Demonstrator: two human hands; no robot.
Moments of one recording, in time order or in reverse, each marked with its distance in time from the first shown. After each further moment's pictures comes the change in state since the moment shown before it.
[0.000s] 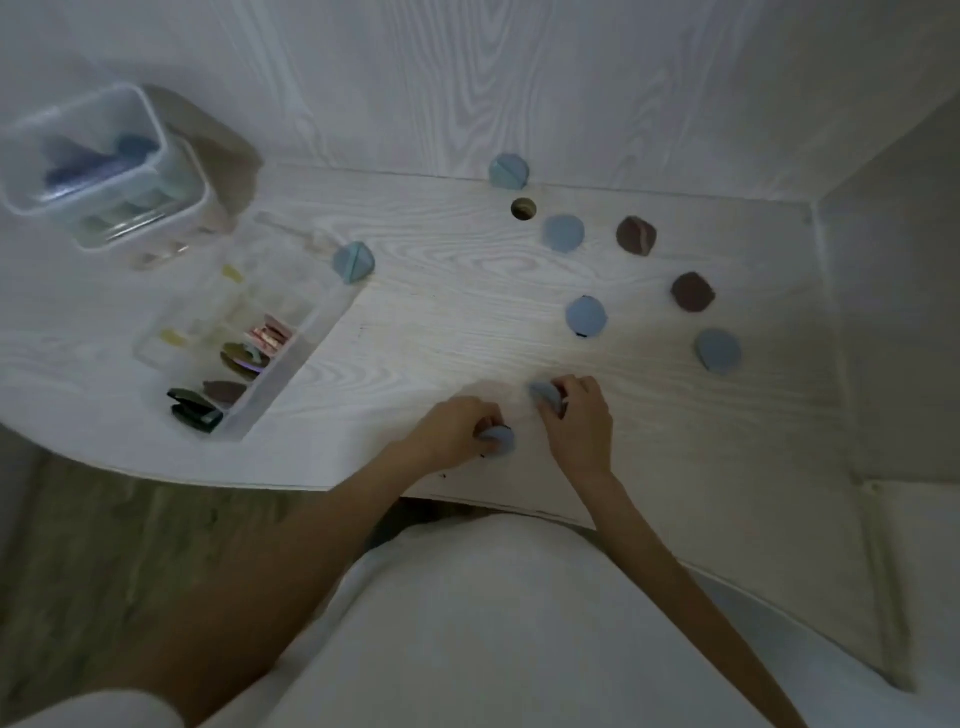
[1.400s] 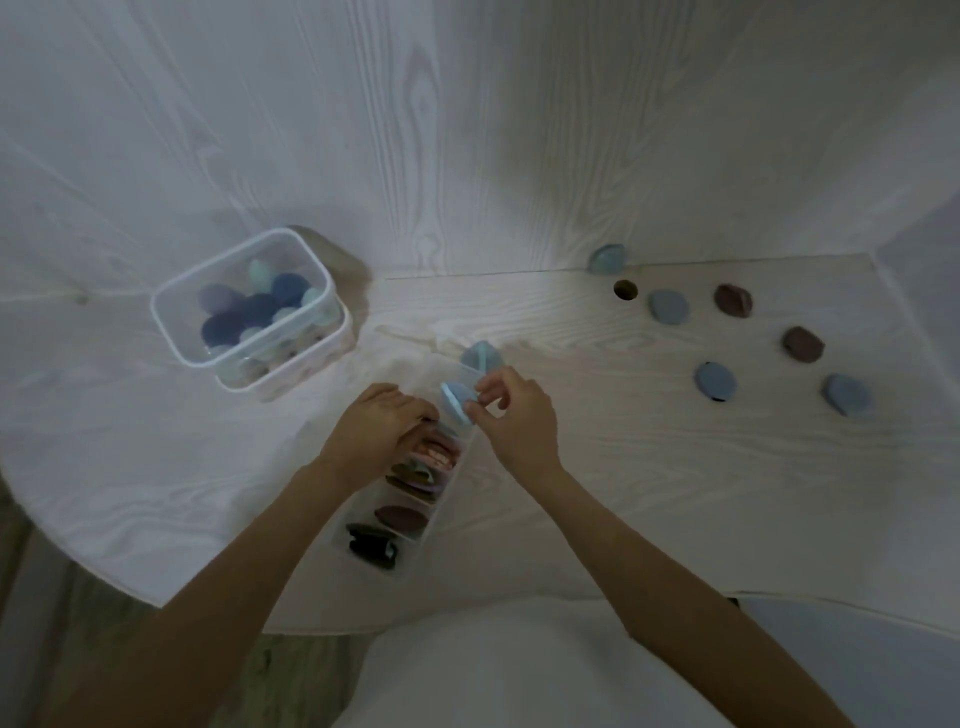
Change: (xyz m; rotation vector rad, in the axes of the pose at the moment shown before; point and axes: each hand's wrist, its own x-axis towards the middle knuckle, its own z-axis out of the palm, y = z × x) left_hand -0.052 -0.228 -0.194 0.427 0.444 0.419; right_hand 0.038 -0.237 0.148 0.222 0.145 -0.175
